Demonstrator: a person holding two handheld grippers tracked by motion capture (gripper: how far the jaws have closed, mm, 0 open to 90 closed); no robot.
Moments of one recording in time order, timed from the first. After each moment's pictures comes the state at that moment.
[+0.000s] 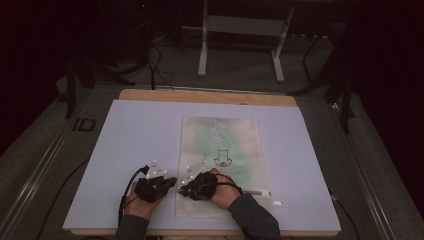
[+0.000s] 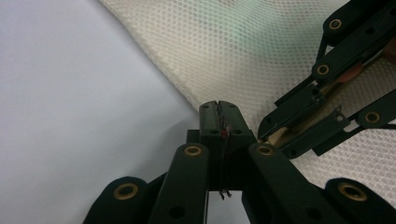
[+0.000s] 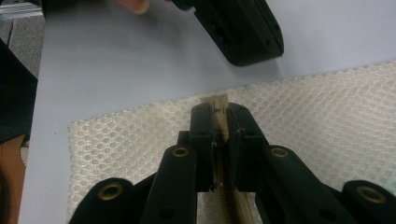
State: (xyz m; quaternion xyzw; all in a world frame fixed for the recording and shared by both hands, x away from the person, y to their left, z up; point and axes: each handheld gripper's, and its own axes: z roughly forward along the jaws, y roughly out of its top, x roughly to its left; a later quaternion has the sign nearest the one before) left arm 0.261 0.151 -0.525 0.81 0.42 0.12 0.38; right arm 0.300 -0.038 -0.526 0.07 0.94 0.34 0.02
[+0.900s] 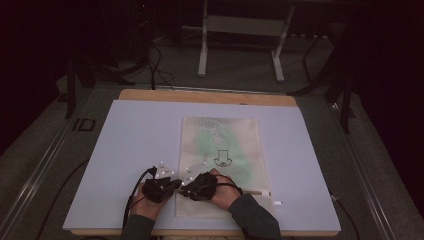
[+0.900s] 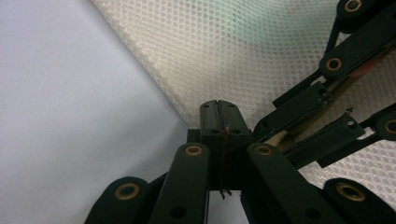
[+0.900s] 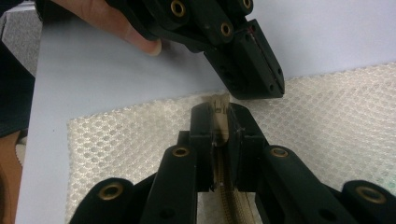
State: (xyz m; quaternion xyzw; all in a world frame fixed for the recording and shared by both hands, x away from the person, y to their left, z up) left arm 0.265 0.134 -0.532 0.82 0.42 0.12 0.36; right arm 0.298 -0.037 -0.525 0.06 0.94 0.34 0.03
